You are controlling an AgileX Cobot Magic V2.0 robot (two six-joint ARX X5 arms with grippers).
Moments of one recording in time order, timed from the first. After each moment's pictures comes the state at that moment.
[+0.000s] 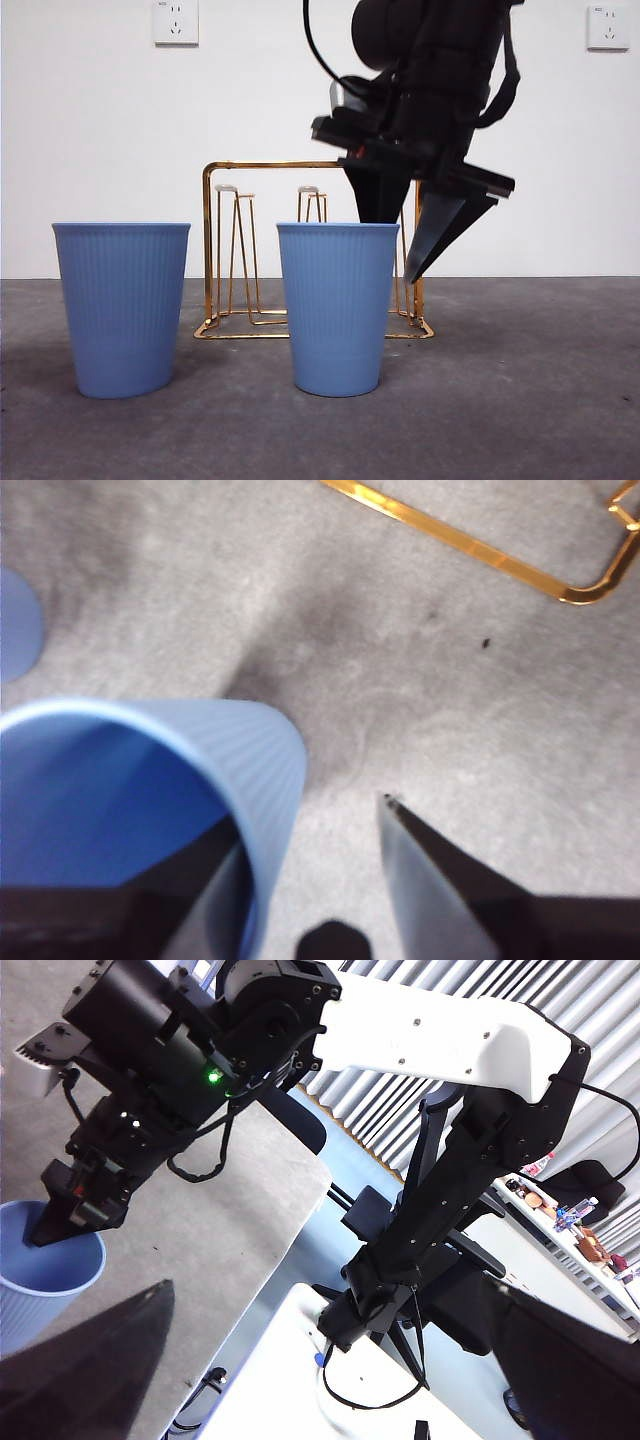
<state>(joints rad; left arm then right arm) -0.23 0.69 0.92 -0.64 1.08 -0.31 0.63 1.78 1.38 -0.89 -0.14 0.15</state>
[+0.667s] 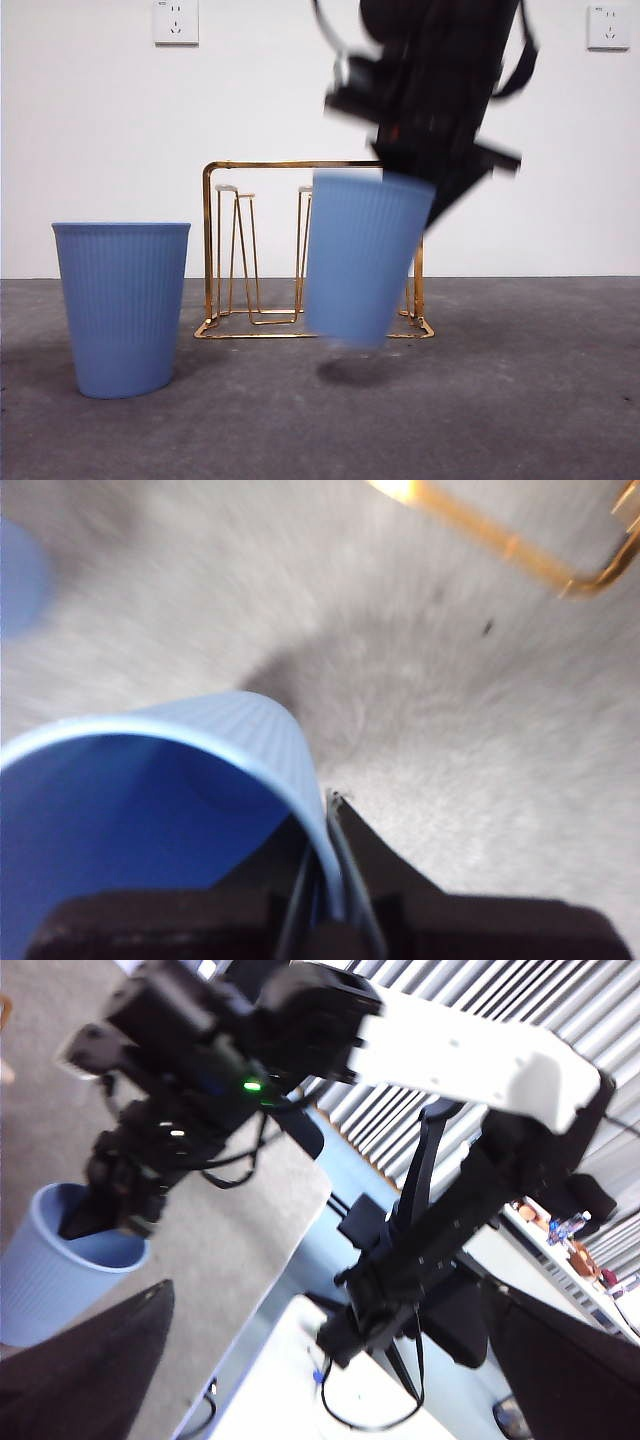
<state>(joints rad) -0.23 0.74 0.92 -0.53 1.08 -0.38 0.63 1.69 1.38 -0.93 -0.14 0.08</state>
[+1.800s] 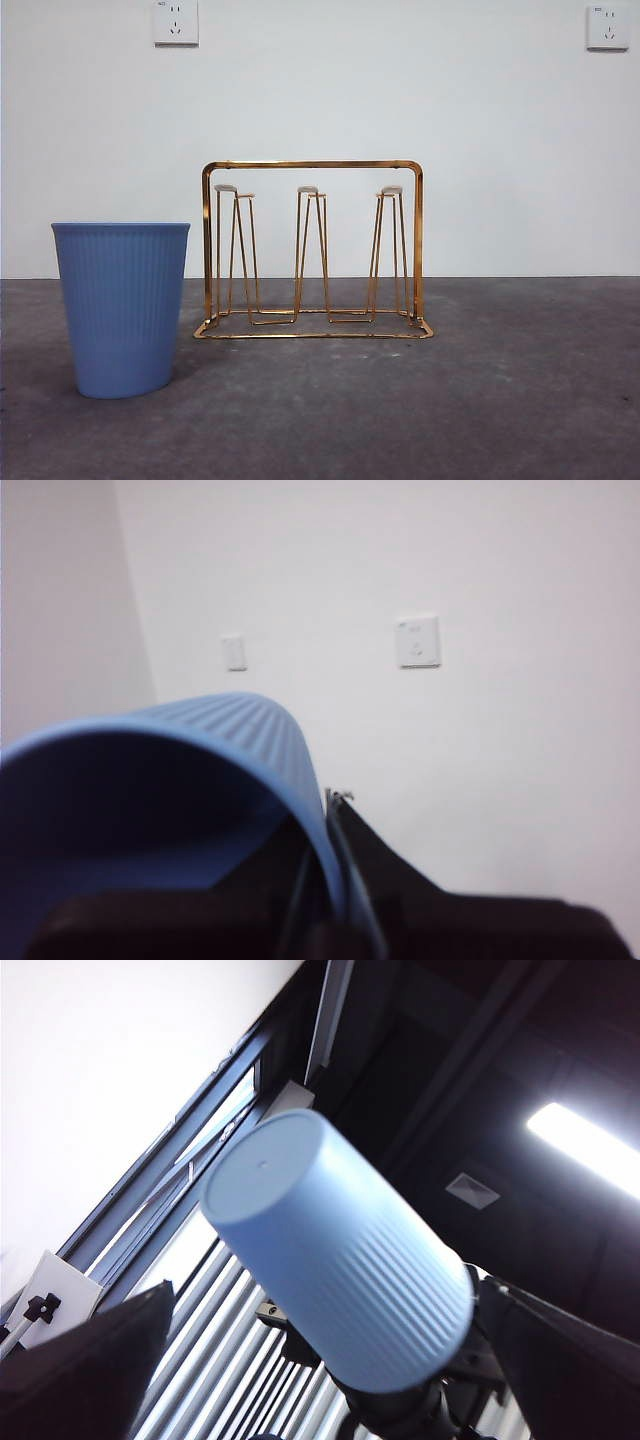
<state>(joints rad) -0.80 1.27 0.94 1.09 0.33 -0.99 0.63 0.95 1.39 -0.24 -0.15 0.09</state>
